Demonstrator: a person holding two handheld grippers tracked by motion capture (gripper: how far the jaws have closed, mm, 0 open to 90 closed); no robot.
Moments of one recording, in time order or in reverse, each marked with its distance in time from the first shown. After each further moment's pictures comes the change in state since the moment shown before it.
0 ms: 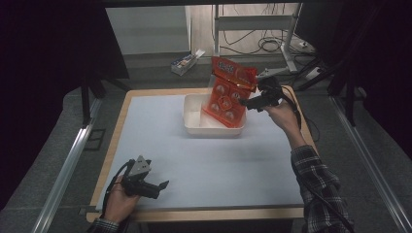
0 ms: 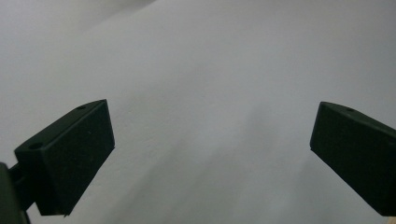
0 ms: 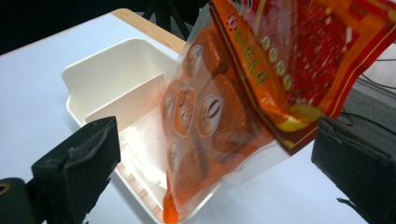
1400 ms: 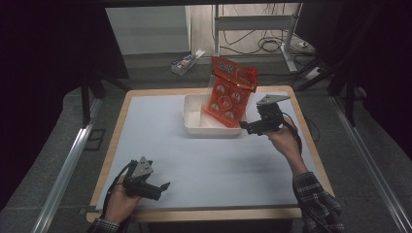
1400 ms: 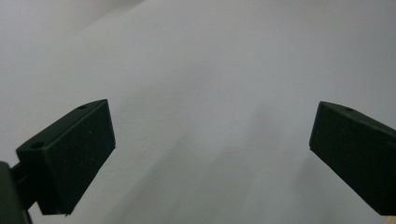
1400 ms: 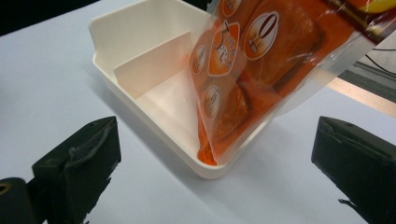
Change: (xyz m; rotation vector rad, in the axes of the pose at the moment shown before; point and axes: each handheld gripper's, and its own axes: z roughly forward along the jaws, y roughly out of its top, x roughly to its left) left arm -0.005 0.002 0.002 0.023 0.005 0.038; right arm 0.035 -0.064 -0.006 -0.009 0.018 0.019
